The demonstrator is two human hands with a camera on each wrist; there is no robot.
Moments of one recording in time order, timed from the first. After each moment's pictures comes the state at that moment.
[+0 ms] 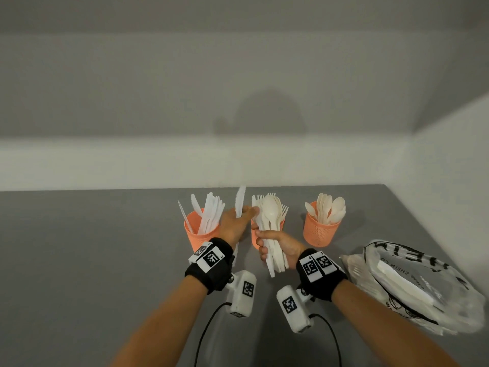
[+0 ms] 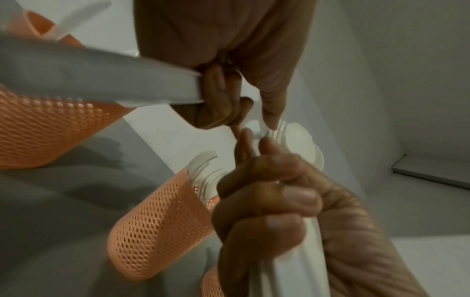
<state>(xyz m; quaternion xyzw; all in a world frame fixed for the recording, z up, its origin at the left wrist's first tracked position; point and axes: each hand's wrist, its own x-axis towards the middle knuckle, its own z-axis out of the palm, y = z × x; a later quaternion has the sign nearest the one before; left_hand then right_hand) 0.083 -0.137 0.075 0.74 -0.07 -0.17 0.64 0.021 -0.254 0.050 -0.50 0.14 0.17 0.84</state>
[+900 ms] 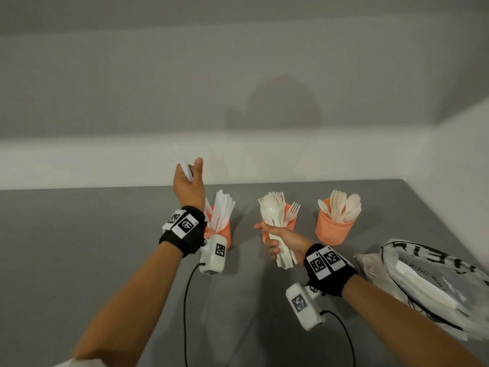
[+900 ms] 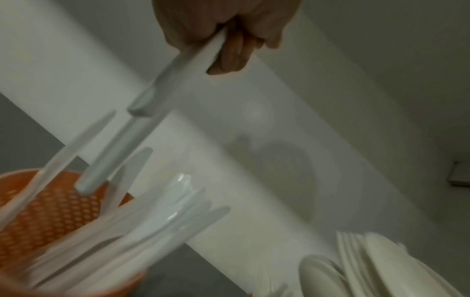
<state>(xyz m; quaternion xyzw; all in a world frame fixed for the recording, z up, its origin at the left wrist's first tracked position) 0.154 -0.076 0.113 0.69 -0.01 0.21 0.69 0.036 -0.250 0.046 -0.56 0.17 0.20 0.78</state>
